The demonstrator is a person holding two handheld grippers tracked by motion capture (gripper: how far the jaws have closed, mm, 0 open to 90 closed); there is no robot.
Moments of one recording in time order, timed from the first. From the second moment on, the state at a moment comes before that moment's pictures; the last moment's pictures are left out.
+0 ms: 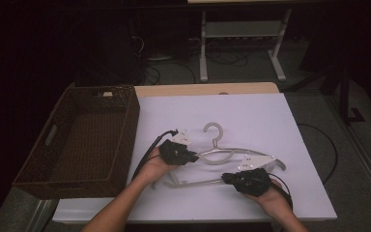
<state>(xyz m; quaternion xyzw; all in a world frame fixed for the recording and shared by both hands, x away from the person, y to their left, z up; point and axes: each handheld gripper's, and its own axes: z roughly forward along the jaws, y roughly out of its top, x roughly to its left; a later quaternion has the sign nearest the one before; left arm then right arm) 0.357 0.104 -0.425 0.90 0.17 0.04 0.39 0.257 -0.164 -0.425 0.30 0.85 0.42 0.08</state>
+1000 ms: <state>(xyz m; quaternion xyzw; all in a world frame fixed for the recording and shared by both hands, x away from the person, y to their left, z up) 0.353 0.129 -0.330 0.88 0.23 0.12 0.40 0.254 -0.198 -0.406 0.34 0.79 0.49 0.13</state>
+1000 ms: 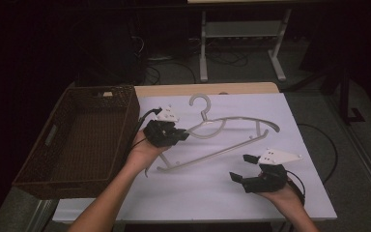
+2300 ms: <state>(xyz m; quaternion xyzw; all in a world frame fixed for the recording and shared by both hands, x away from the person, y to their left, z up) 0.348 0.306 -0.243 0.82 0.34 0.22 0.40 0.259 -0.198 -0.407 0.35 0.78 0.49 0.15</state>
